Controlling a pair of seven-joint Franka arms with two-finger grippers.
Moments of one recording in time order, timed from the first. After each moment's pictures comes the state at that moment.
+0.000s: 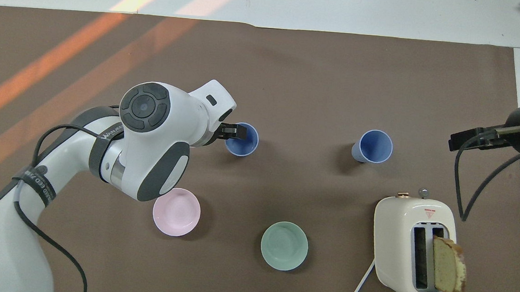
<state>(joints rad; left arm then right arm) -0.15 0.26 -0.40 -1.84 -0.02 2.27 -0.42 -0.02 0.02 0.03 -1.63 -0.01 1.65 -0.11</state>
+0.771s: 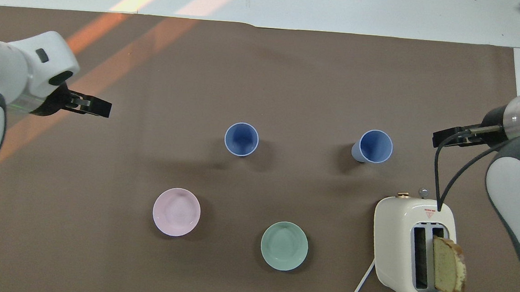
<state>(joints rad) -0.14 0.03 0.00 -1.73 -0.02 1.86 0.08 -0.01 0.05 0.03 -1.74 -0.01 1.81 -0.11</state>
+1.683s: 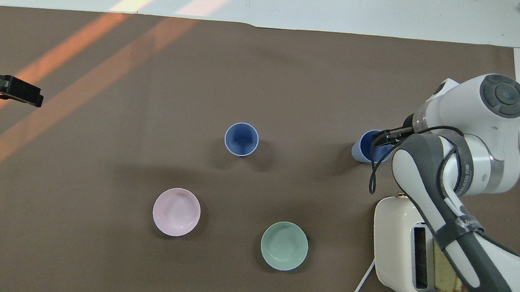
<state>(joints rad) -0.14 0.09 0.12 -1.51 -0.02 1.62 0.17 0.06 0.24 0.03 -1.87 -0.01 2.10 -0.11</state>
